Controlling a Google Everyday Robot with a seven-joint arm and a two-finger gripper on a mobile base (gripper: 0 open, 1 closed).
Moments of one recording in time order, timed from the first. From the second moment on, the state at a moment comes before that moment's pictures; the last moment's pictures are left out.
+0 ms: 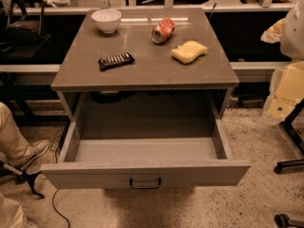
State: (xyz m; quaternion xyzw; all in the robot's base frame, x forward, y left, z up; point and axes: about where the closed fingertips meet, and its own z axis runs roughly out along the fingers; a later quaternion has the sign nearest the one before) arm 0.438 -0.215 0.981 -0.60 0.78 -0.04 0.17
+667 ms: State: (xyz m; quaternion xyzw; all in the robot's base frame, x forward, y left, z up) arm 0.466 -0.220 0.989 -0.58 0.78 -0.04 0.22
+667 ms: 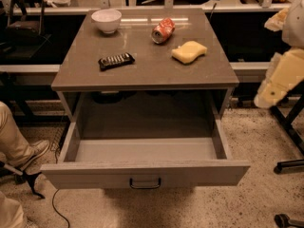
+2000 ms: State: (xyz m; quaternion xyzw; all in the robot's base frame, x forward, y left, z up) arm 0.663 -0.148 1.023 -0.54 0.76 0.02 0.37
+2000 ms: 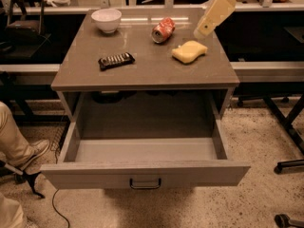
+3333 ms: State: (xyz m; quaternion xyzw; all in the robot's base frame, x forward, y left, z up) arm 0.674 -0.029 0.930 -0.66 0.70 0.05 0.28
